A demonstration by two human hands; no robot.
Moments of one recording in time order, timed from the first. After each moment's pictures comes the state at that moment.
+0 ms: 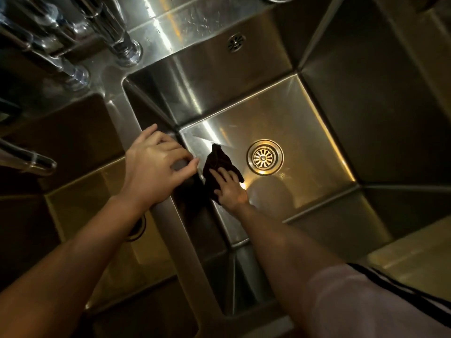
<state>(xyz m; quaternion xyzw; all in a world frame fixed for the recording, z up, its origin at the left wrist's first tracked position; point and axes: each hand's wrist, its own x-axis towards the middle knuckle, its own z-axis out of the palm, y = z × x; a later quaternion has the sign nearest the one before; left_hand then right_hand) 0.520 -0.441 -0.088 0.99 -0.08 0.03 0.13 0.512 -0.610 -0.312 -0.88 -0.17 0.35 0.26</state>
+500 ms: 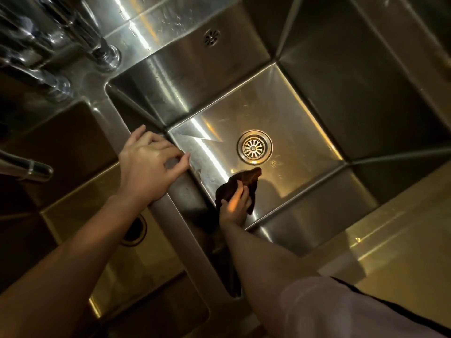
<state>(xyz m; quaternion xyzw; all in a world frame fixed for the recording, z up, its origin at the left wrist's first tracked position) 0.519 -0.438 -0.095 0.99 -0.09 0.05 0.12 0.437 -0.597 -0.288 -0.86 0.29 0.24 0.35</state>
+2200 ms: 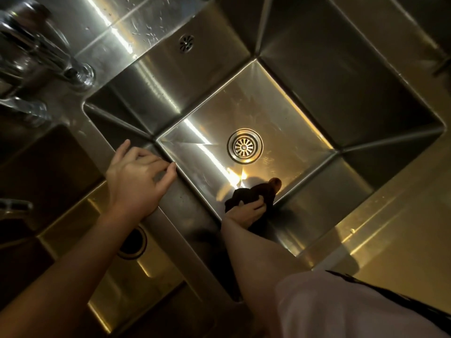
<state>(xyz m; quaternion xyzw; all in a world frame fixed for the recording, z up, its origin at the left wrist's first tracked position) 0.522 -0.436 -0.098 0.99 -0.10 0.04 0.09 0.448 -0.606 -0.278 -0.73 0.56 0.16 0.36</state>
